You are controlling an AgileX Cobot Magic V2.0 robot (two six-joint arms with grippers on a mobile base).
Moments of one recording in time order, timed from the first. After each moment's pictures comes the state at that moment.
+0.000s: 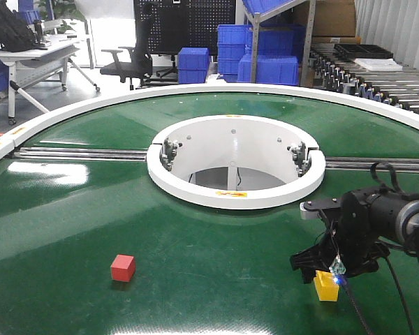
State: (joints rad) left arm -0.13 0.48 -0.69 0.00 0.89 -0.03; right arm 0.12 2.08 -1.59 -0.10 0.77 0.06
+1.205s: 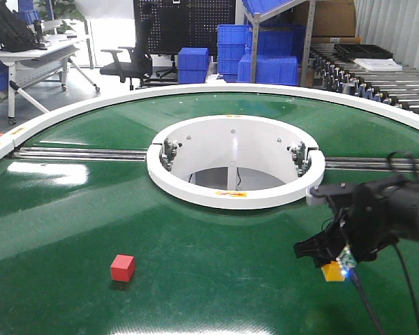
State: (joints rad) left arm -0.13 0.48 -0.69 0.00 0.89 -0.03; right arm 0.14 1.86 -1.44 -0.11 0.70 0.05
